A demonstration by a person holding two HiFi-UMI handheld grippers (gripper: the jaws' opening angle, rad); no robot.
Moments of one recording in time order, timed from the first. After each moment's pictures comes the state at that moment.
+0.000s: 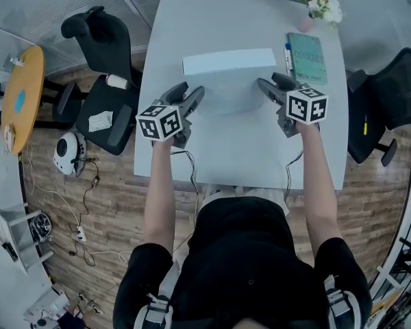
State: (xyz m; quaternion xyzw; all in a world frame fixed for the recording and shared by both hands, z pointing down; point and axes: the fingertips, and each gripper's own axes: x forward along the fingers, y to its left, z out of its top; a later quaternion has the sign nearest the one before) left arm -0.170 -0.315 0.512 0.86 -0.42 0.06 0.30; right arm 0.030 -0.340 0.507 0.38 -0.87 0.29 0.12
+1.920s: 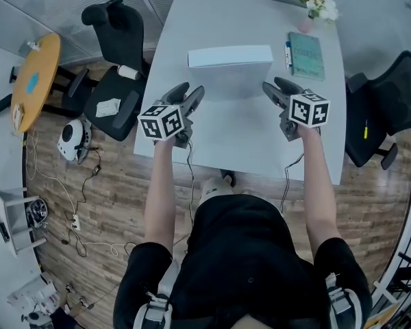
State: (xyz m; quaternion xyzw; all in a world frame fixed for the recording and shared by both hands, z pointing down) left arm -0.159 -0.213 0.478 0.84 -0.47 0.05 0.27; right arm 0.059 -0.246 0.488 0.37 -0.88 0.29 0.10
